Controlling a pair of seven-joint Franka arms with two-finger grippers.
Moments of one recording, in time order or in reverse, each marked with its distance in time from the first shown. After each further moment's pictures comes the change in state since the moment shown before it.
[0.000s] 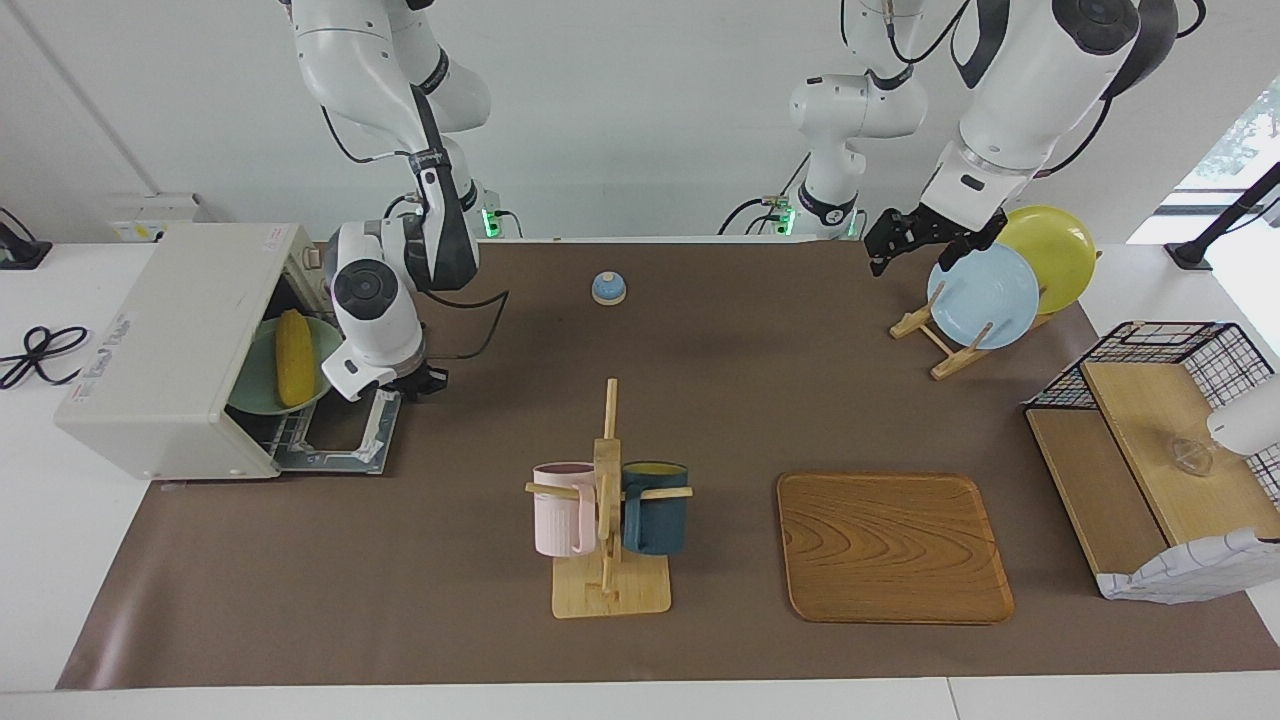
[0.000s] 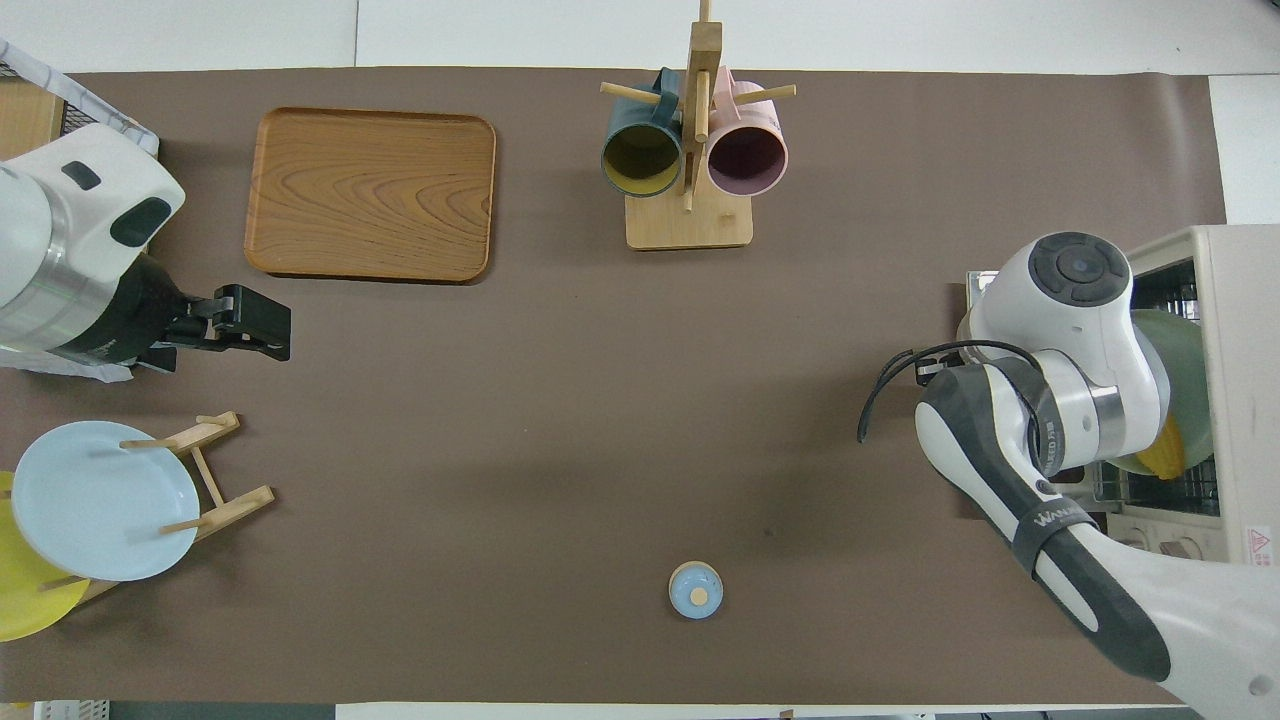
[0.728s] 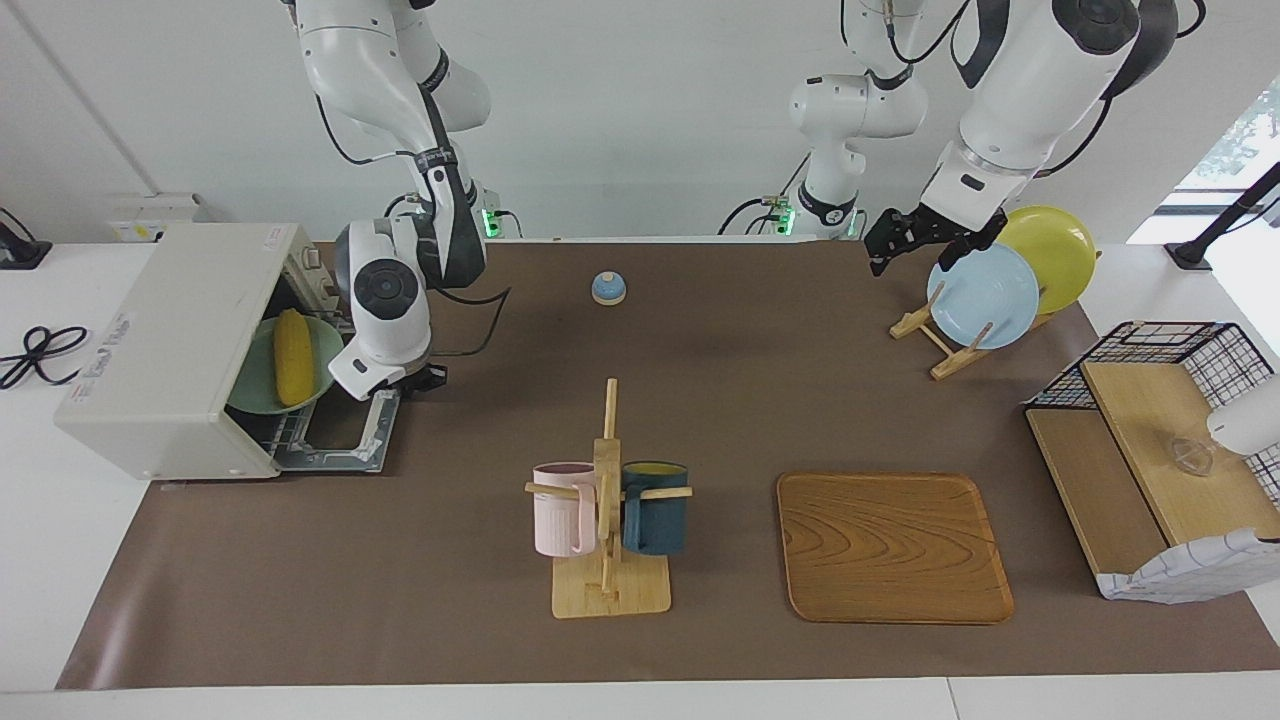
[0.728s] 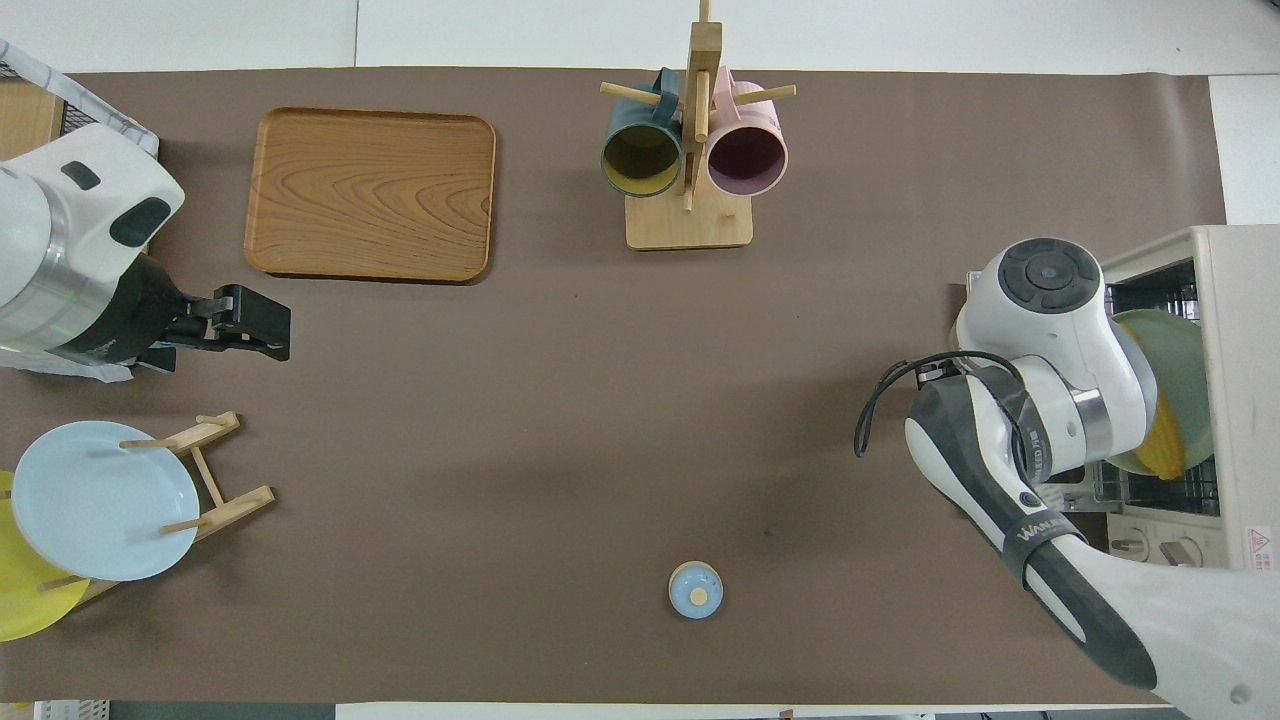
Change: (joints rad) left arm 0.000 0.000 0.000 0.000 0.000 0.000 0.000; right arm 0.015 -0.002 0.013 0.054 -0.089 -0.113 0.002
